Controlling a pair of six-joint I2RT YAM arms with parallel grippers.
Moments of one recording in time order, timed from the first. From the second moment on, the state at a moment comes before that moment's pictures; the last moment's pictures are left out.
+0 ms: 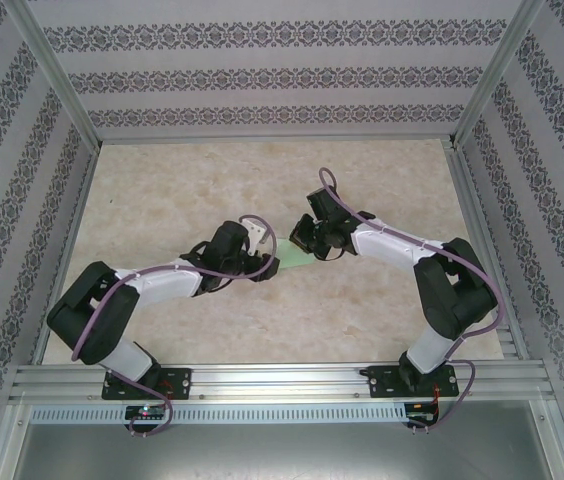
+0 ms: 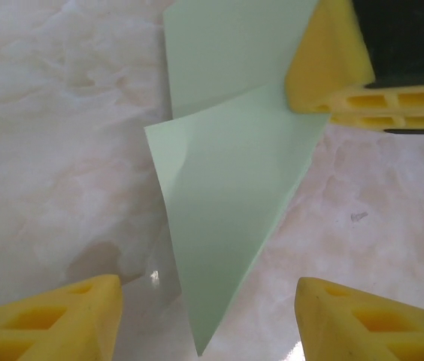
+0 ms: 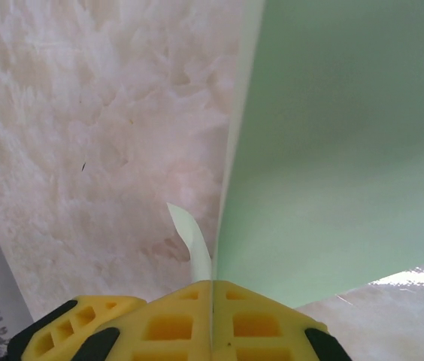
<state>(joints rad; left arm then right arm) -0.66 1.55 0.70 0.15 0.18 -0.23 0.56 1.68 1.05 -0.31 -0.27 1.10</state>
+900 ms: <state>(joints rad) -0.71 1.71 0.65 0.47 0.17 0.16 0.51 1.69 0.99 -0.24 -0.42 1.26</state>
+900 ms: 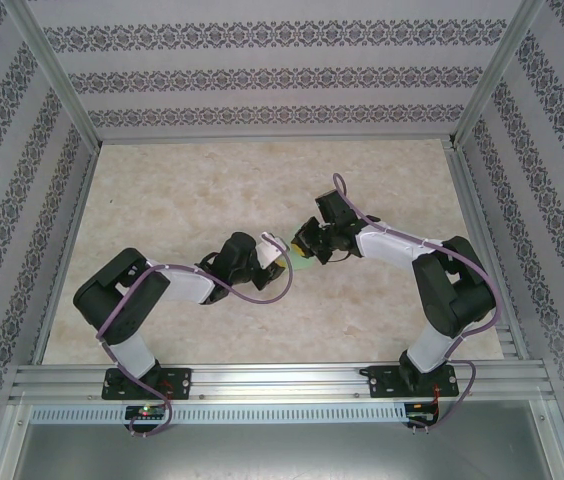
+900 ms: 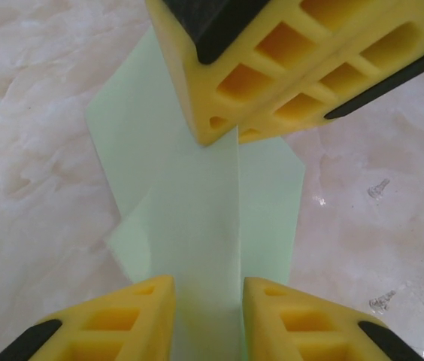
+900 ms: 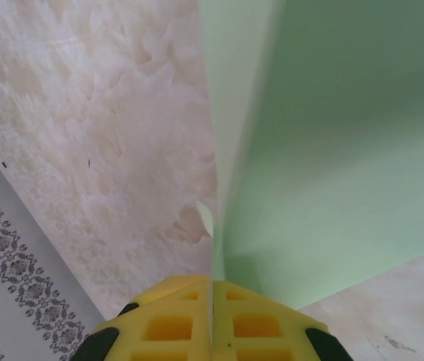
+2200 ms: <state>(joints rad) -0.71 1.73 0.65 0.43 0.26 -0.47 0.46 1.72 0.90 -0.20 -0.54 0.68</state>
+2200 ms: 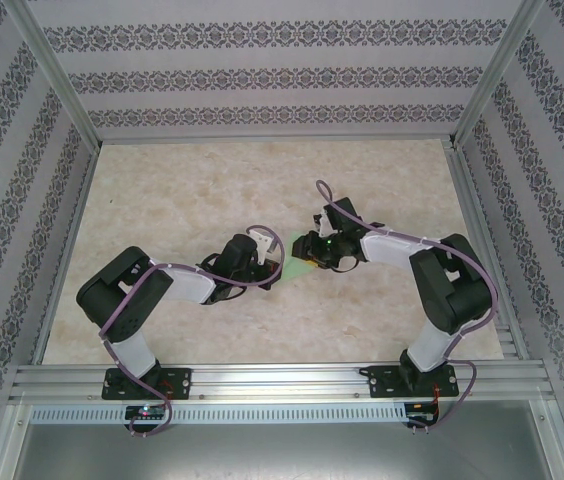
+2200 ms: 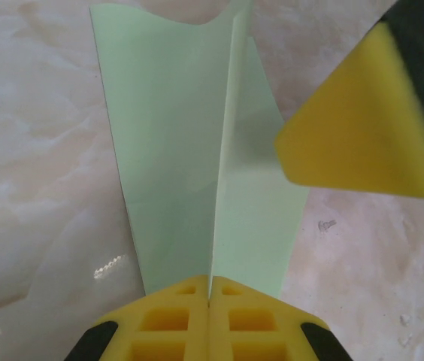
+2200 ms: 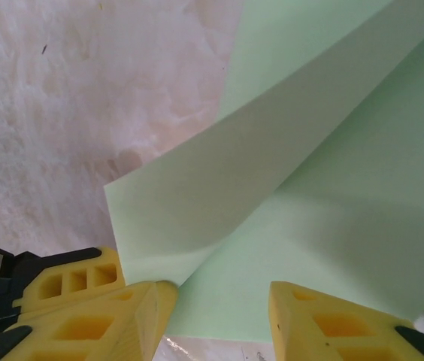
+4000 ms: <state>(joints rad) -0.71 1.78 0.60 0.54 0.30 -0.71 0.46 1.79 0.92 -0.16 -0.53 0.66</state>
